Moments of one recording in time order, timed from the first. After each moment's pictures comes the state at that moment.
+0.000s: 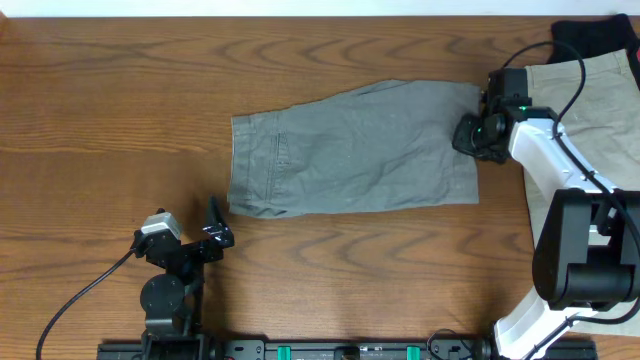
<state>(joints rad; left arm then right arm) 0.00 0.04 0.03 -0.12 -0.08 -0.32 -0.01 1.87 1.25 -0.61 -0.07 0.39</state>
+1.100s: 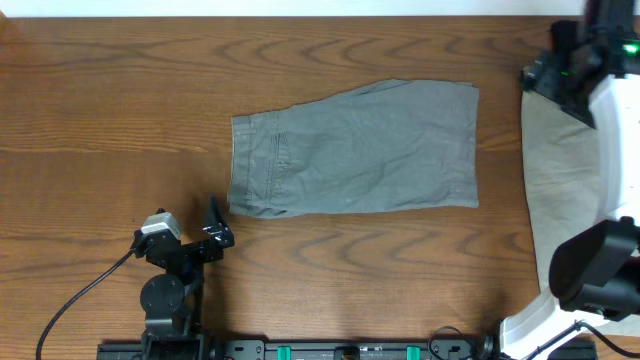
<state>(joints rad) 0.00 0.04 0.03 -0.12 -0.08 -0.32 -0.22 1.85 1.82 -1.13 0.18 0.40</state>
